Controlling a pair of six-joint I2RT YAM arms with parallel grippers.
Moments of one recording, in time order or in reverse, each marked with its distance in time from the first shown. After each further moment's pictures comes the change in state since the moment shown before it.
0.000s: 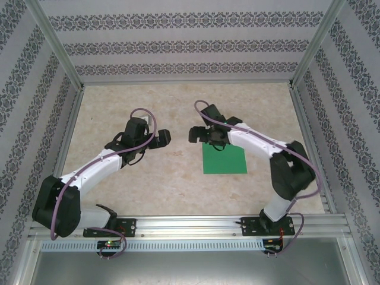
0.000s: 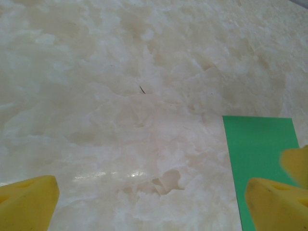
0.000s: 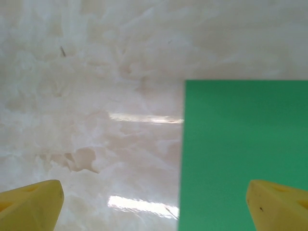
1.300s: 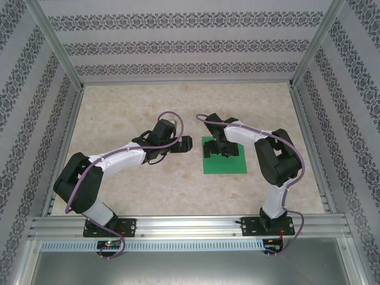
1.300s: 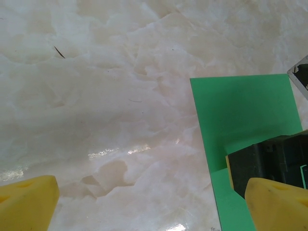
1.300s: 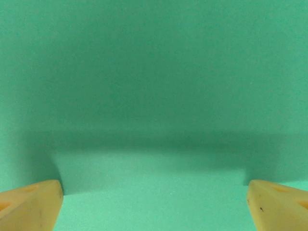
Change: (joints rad) left arm -0.201 0.254 0.141 0.022 -0.051 -0.049; right arm -0.057 0.216 -0.002 -0.217 0.065 -0.127
